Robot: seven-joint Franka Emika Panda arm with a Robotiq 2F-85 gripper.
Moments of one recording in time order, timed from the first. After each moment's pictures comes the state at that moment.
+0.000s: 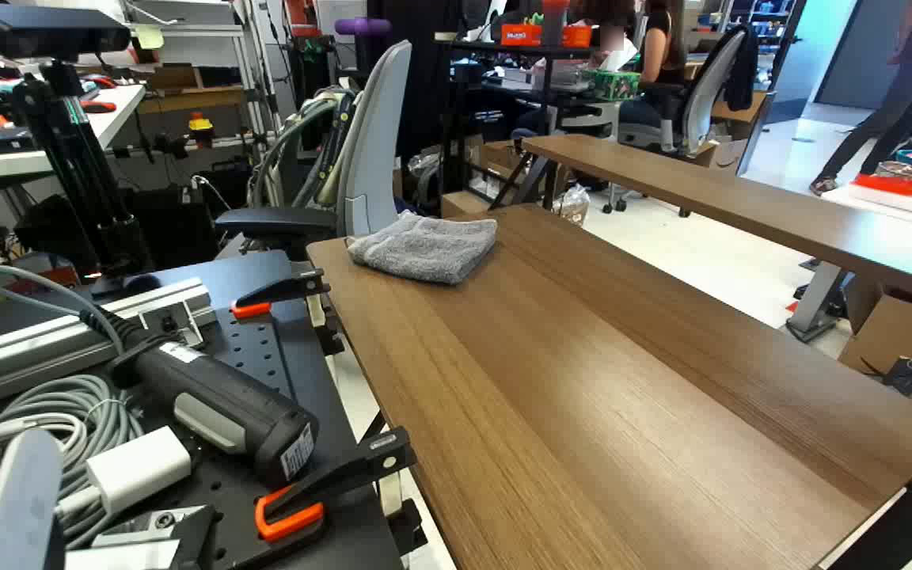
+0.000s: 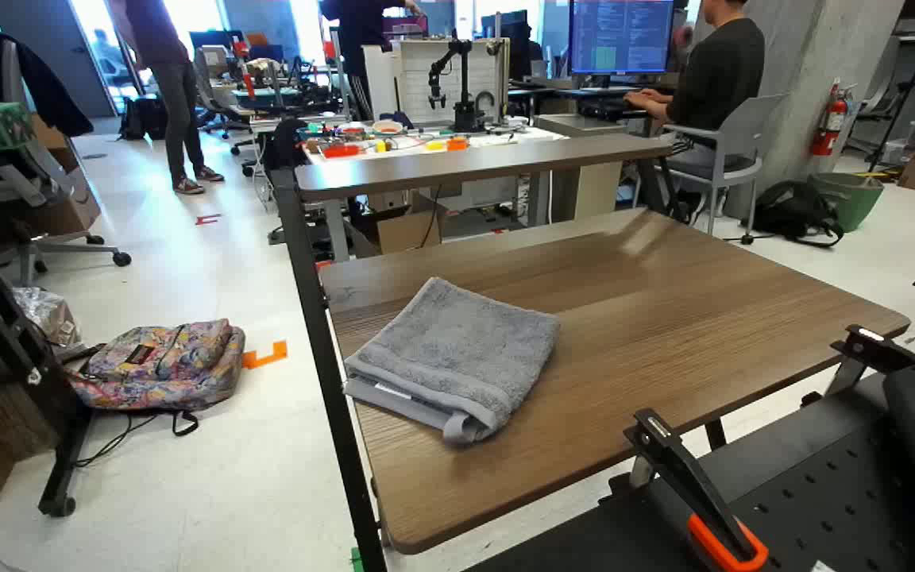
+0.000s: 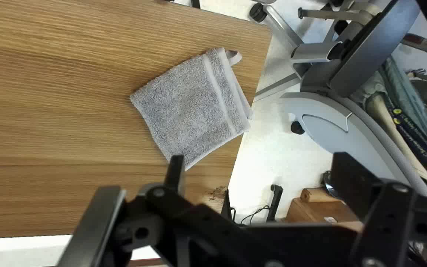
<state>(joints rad) 0.26 -0.28 -0.02 -2.41 0.32 2.22 -0.20</state>
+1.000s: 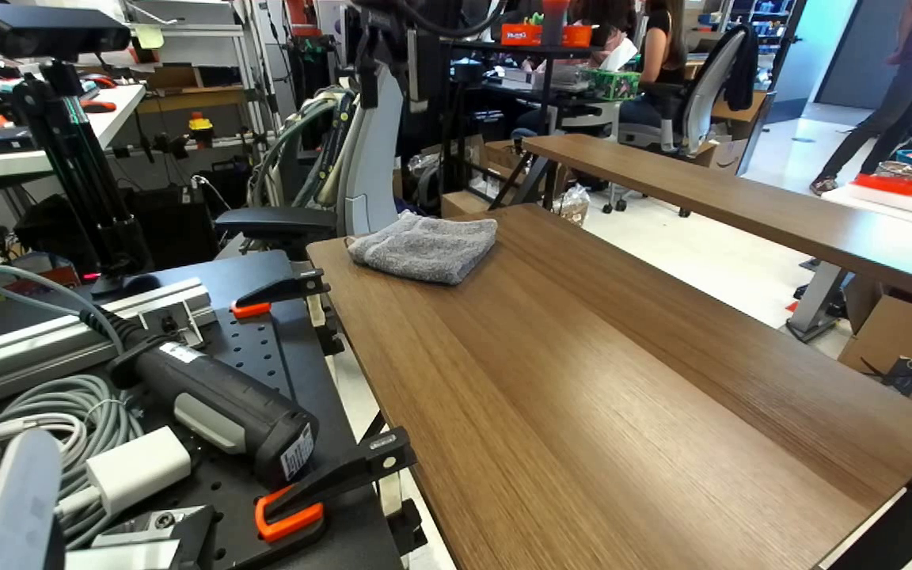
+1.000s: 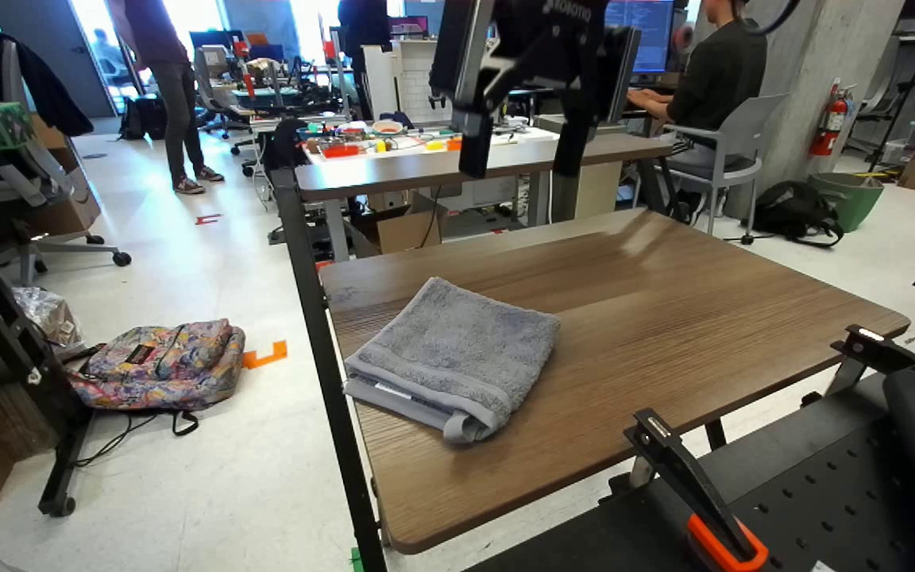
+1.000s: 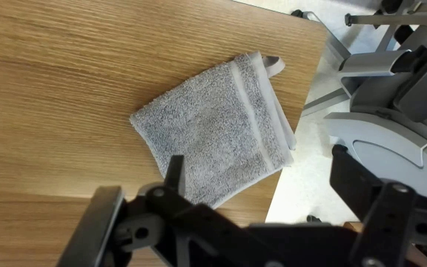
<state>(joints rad) 0.25 0.03 0.10 -2.41 0.23 2.50 -0.10</state>
